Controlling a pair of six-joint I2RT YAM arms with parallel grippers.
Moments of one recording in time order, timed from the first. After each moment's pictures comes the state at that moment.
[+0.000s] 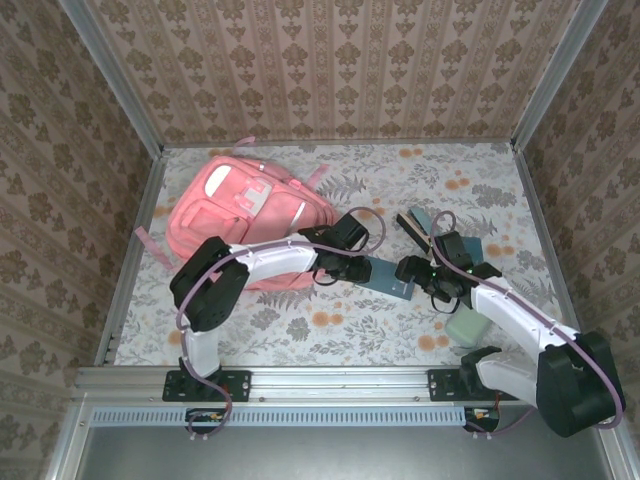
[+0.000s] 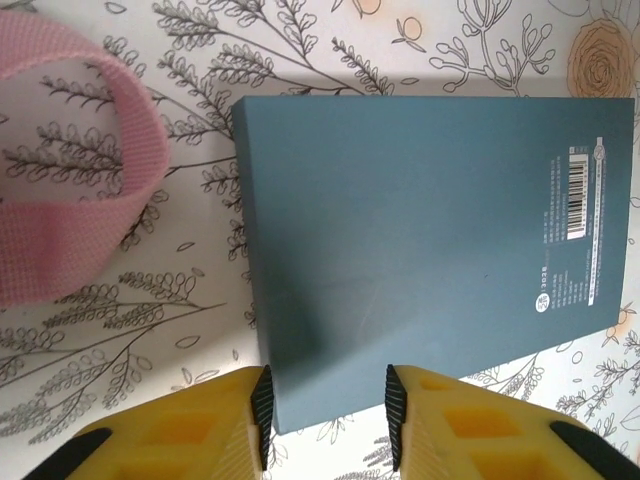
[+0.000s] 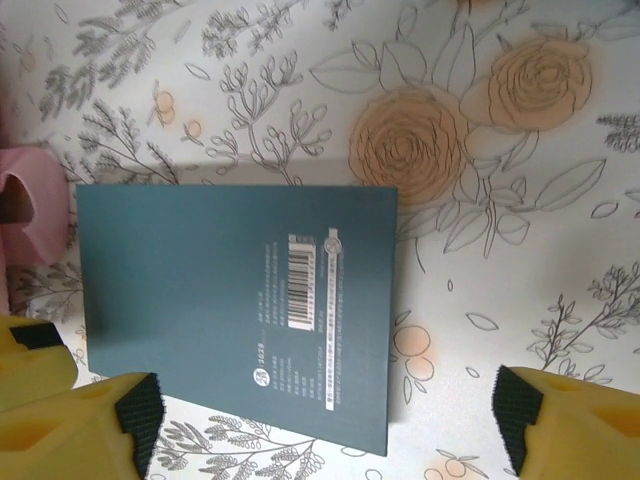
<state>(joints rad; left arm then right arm) -0.95 1.91 1.27 -0.44 0.19 -0.59 0.29 1.12 0.55 -0.47 -0.12 0.73</state>
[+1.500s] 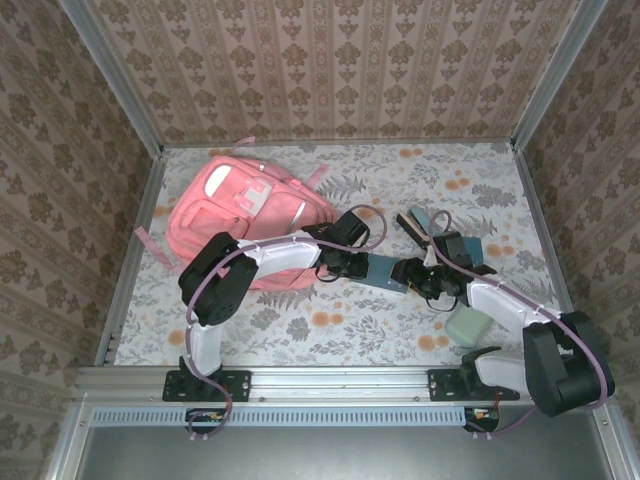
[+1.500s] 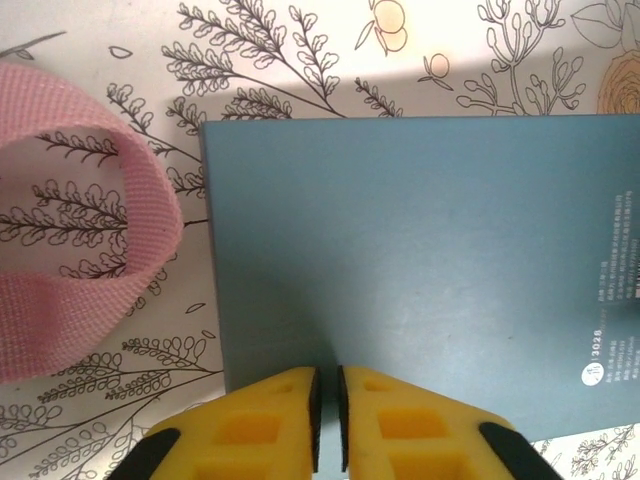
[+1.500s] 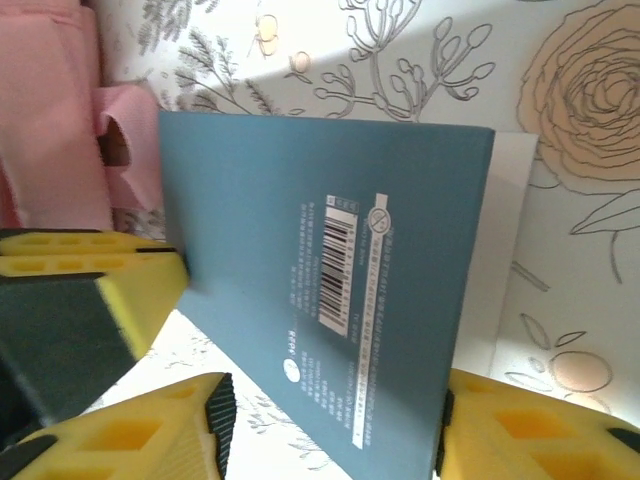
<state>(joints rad) -0.92 1.96 1.30 -0.41 0.21 -0.58 0.23 1.23 0.50 -0.25 -0.41 0.72</state>
